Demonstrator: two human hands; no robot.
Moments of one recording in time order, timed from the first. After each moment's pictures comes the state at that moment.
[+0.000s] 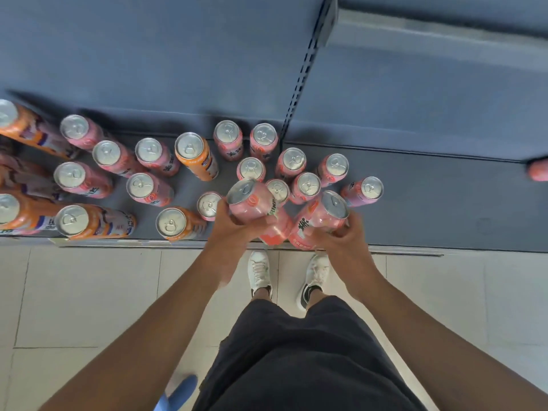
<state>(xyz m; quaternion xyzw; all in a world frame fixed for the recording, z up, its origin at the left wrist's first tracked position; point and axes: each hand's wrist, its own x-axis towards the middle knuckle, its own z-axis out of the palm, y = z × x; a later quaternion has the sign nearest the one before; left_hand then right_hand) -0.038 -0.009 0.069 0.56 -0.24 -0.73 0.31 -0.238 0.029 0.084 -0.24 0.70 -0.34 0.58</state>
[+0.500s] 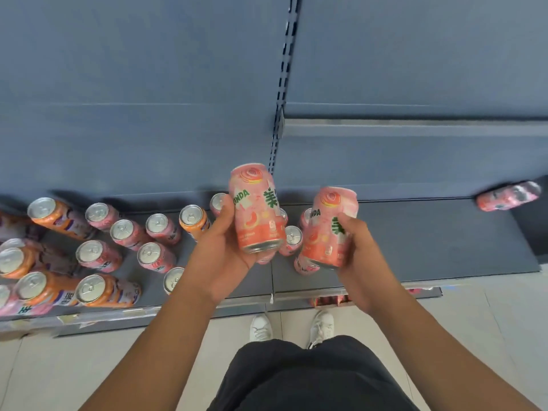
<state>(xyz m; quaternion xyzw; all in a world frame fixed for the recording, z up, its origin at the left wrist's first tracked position) -0.044 -0.043 0.184 0.34 -0.14 -0.85 0.39 -0.249 0.016 0.189 -0.18 0.58 -0.49 0.63</state>
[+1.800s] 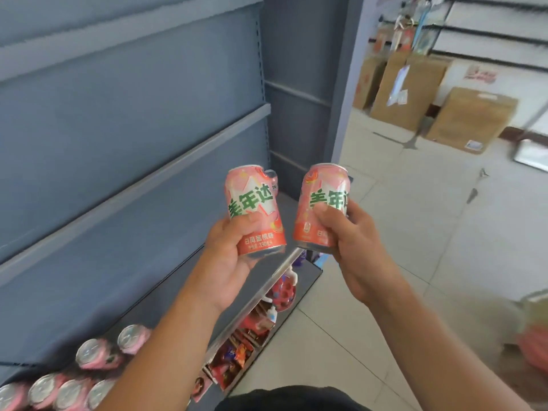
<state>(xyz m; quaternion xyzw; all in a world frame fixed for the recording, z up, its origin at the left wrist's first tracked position) -0.531 0.136 0.281 0.22 -0.46 -0.85 0.13 -0.635 0.291 0.291 -0.09 0.60 -0.74 0.28</state>
